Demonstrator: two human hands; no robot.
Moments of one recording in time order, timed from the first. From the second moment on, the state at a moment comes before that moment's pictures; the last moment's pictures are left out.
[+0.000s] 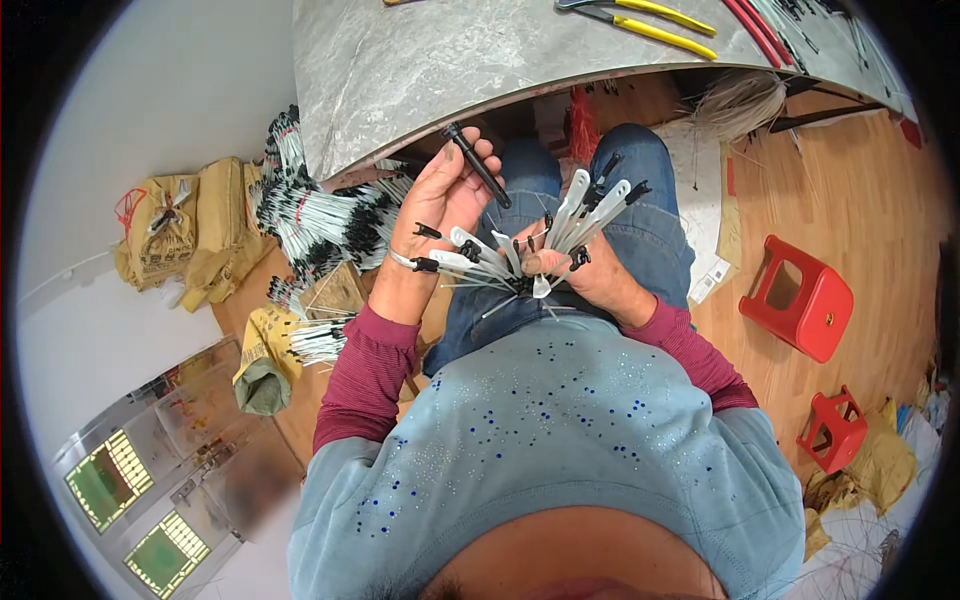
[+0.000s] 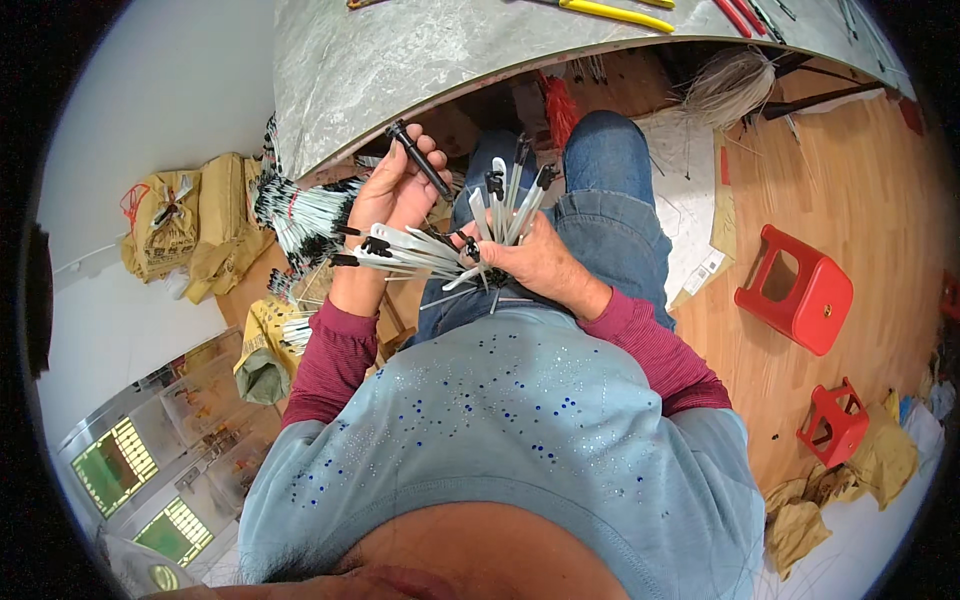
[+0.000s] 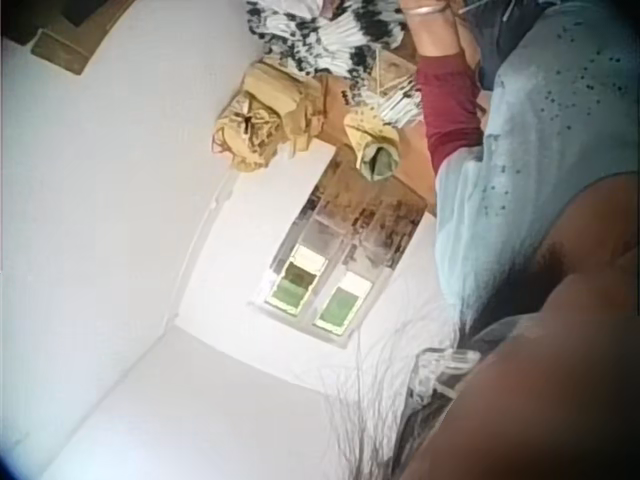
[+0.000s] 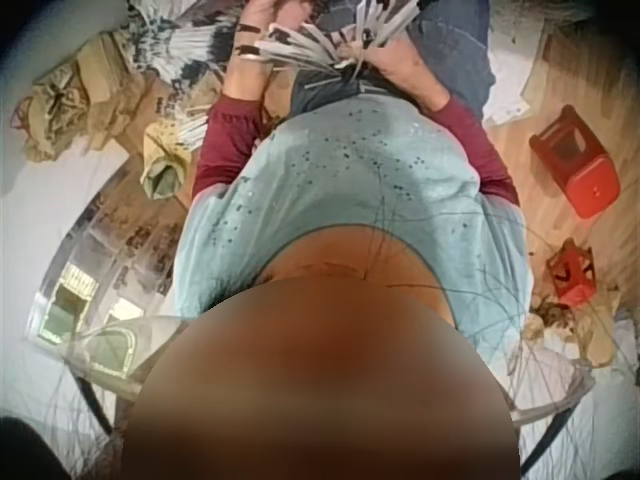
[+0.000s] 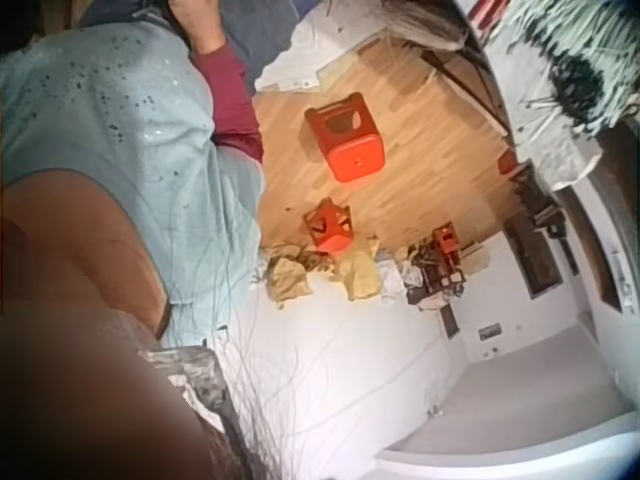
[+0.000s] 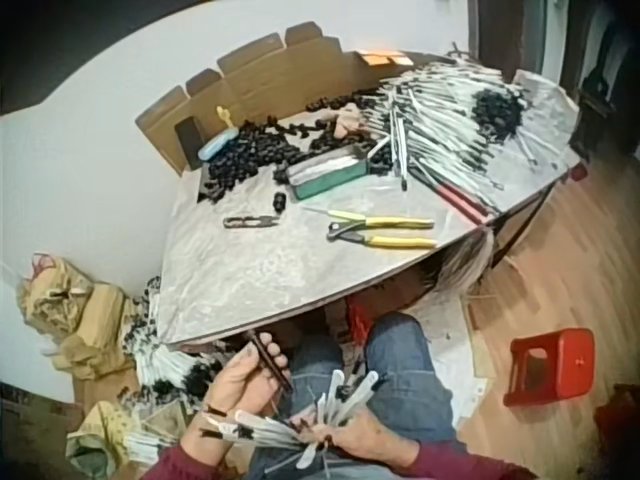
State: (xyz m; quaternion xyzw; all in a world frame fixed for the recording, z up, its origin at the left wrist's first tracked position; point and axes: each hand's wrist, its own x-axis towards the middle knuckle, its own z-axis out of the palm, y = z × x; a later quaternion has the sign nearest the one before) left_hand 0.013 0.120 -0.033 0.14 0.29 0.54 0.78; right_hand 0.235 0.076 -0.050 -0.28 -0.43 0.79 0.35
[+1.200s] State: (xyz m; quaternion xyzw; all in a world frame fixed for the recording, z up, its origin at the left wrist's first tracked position) left_hand 0.020 0.099 0.001 0.39 0.36 0.32 0.79; right_hand 0.234 0.073 -0.065 -0.32 -0.48 0.73 0.37
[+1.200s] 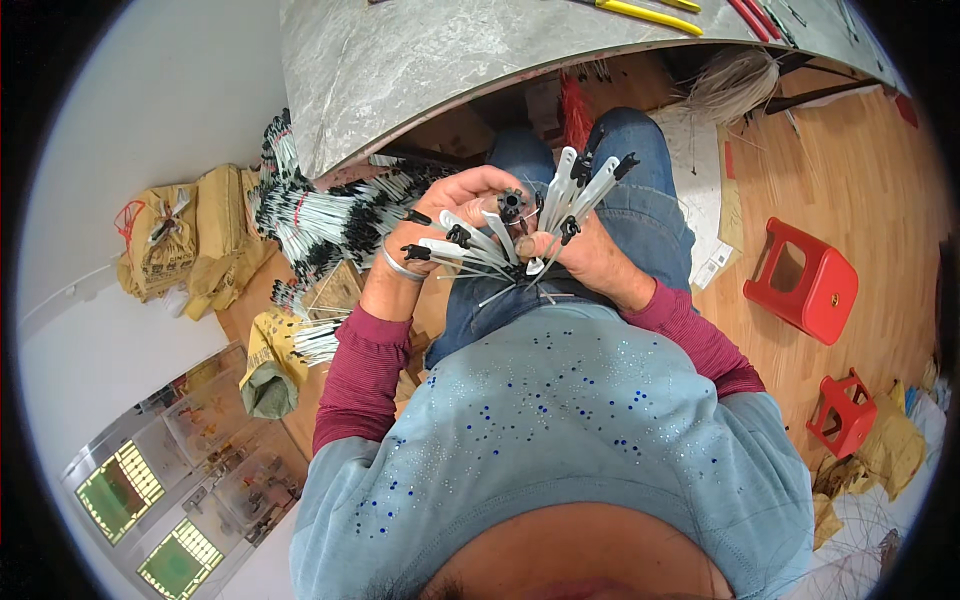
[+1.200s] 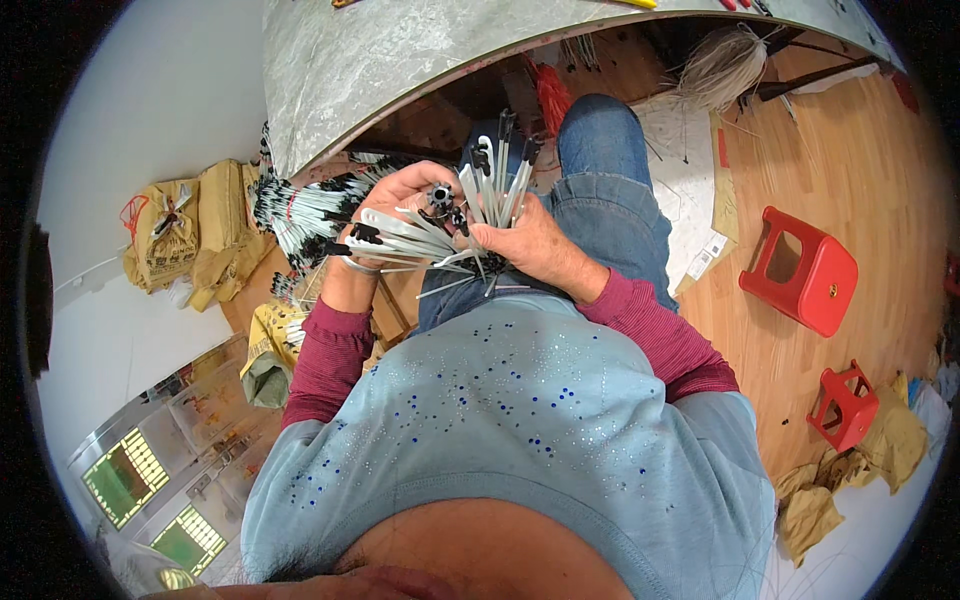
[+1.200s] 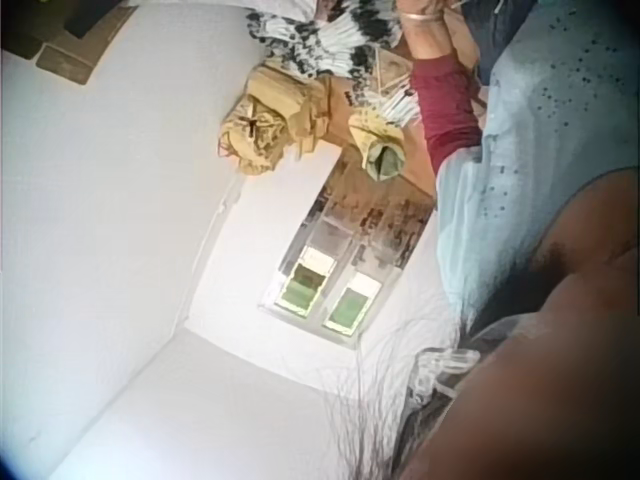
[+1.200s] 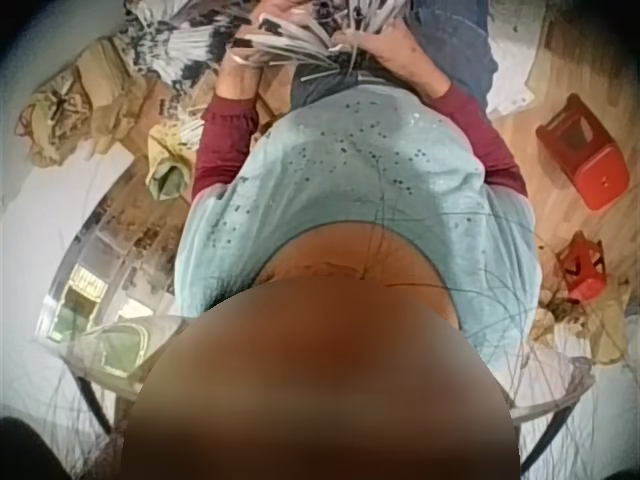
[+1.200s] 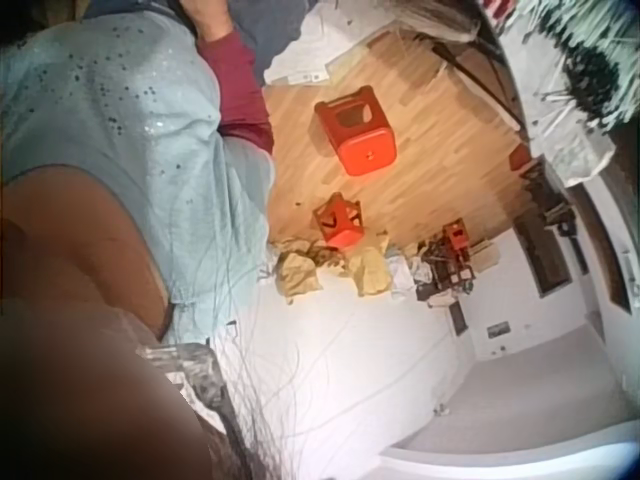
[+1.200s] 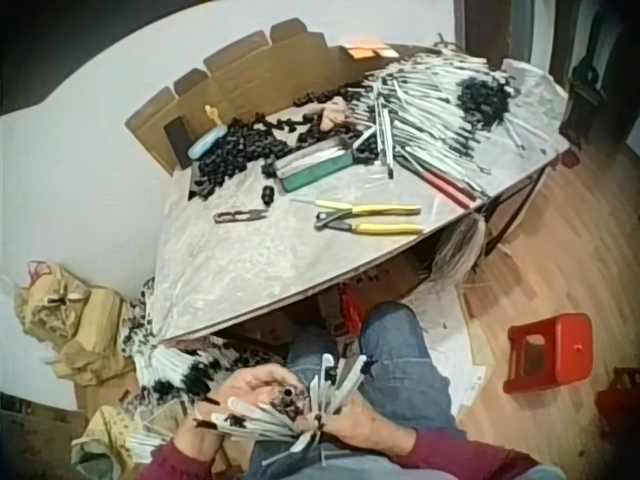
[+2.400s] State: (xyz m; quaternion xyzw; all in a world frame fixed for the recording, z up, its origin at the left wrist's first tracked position) left_hand 0.028 0.112 -0.001 0.45 0.32 0.26 0.79; right_hand 0.230 0.066 -0.054 -0.34 -0.45 0.73 0.39
